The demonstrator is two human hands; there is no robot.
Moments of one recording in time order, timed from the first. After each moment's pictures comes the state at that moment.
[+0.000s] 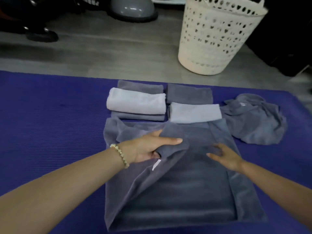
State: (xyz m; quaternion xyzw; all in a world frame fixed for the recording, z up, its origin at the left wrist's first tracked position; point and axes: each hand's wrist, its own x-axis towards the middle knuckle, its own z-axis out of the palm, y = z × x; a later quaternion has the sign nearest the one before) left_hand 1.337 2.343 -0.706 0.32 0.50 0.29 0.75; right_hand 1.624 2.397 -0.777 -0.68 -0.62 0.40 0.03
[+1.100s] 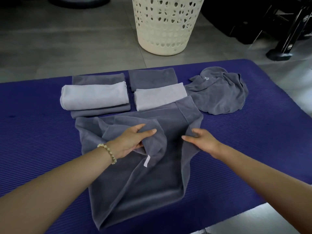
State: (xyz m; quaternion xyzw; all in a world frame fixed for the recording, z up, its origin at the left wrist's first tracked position) left_hand 1.394 2.362 -0.753 0.33 0.55 0.29 0.71; right_hand 1.644 2.363 -0.769 -0.69 -0.46 0.53 0.19
